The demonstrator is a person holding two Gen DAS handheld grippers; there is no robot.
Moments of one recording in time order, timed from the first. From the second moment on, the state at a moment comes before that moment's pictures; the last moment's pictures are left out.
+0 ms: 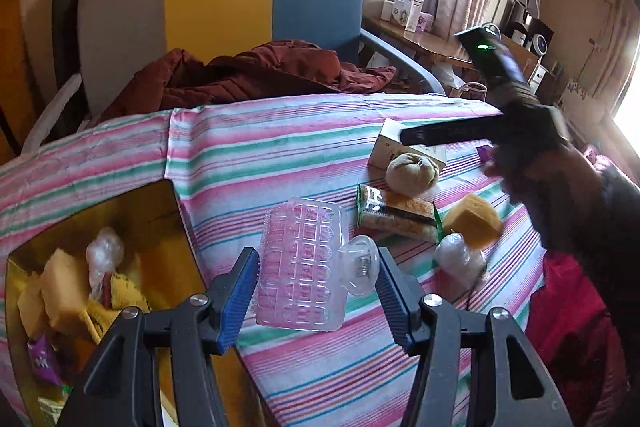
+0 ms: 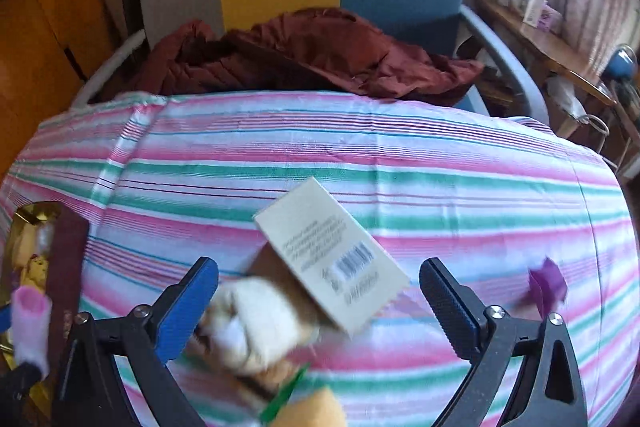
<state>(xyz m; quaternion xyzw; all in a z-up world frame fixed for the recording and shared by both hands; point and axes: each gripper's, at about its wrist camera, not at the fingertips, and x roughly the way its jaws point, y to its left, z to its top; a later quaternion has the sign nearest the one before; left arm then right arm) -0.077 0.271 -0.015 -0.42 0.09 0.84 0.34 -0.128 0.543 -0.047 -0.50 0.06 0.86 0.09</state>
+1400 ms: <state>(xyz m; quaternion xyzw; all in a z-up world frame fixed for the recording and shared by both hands) -0.035 0.101 0.000 -0.41 -0.02 0.88 0.23 -0.035 0.356 0.022 -0.40 0.06 0.91 -0.03</state>
